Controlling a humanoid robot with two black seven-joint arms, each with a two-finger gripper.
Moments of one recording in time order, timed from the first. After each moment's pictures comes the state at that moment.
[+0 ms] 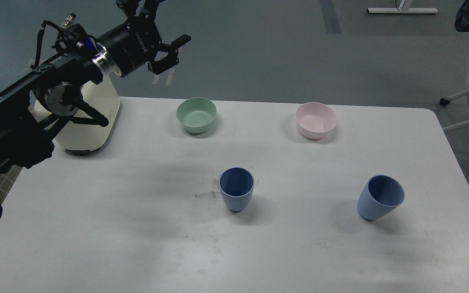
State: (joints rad) left arm -0.95 0.52 -0.65 -0.94 0.21 -0.49 -0.16; right arm 0.40 -0.92 0.95 1.06 -0.13 0.49 0.49
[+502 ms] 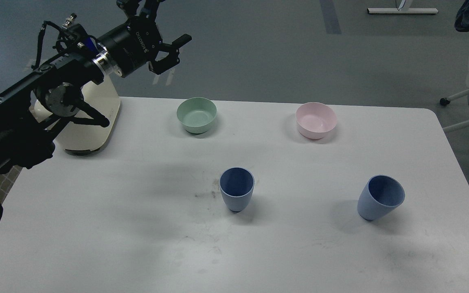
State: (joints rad) left arm -0.95 0.51 -0.65 -0.94 0.21 -0.49 -0.17; right arm 0.36 -1.06 0.95 1.09 -0.31 0.49 0.49
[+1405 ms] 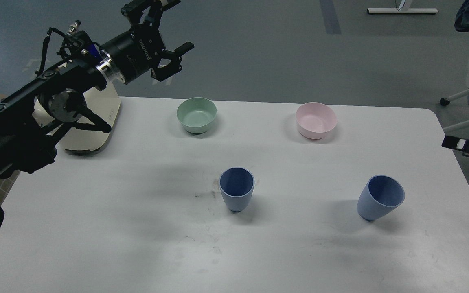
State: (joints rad) left arm -0.93 0.51 -0.65 -0.95 0.23 -0.49 -0.17; right arm 0.28 -1.25 0.93 1.41 -1.41 0.49 0.49
